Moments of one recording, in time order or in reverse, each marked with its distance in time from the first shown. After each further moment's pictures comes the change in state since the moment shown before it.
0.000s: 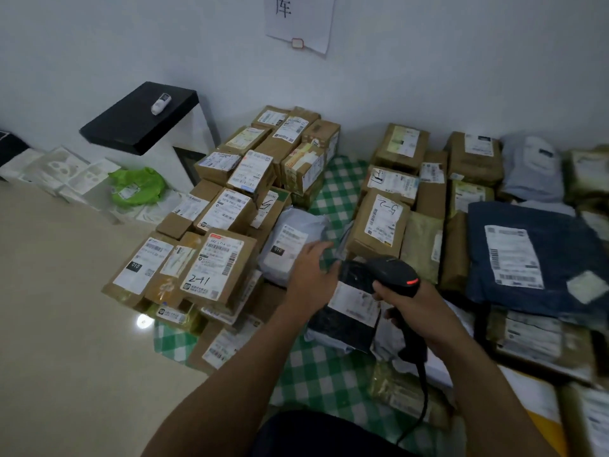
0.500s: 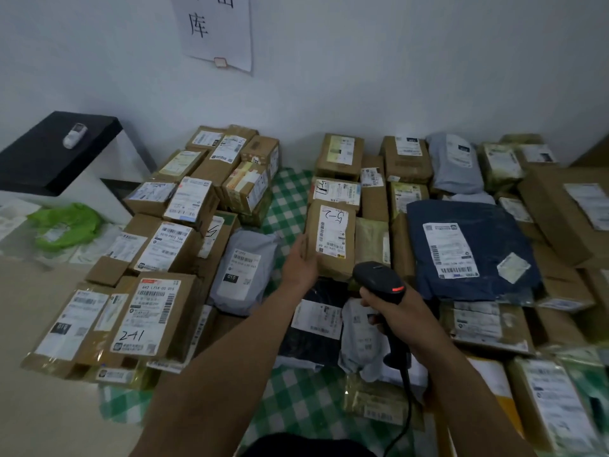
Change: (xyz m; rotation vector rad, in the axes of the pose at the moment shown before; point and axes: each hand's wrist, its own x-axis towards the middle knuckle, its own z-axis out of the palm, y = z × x) left_hand 0.070 0.047 0.056 -0.343 -0.212 -0.182; right_hand -0.007 0.002 -0.041 0.106 0.191 -0.015
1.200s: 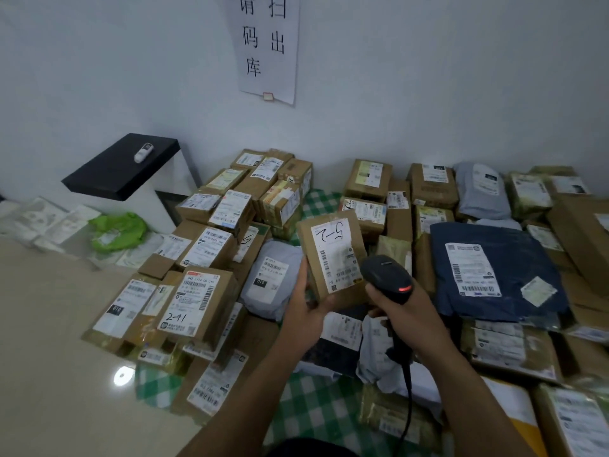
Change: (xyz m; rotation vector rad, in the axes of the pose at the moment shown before) left_hand -0.104 -0.032 -0.036 -0.182 0.037 0.253; right_hand -0.024 -0.028 0.026 -0.056 -0.018 -0.177
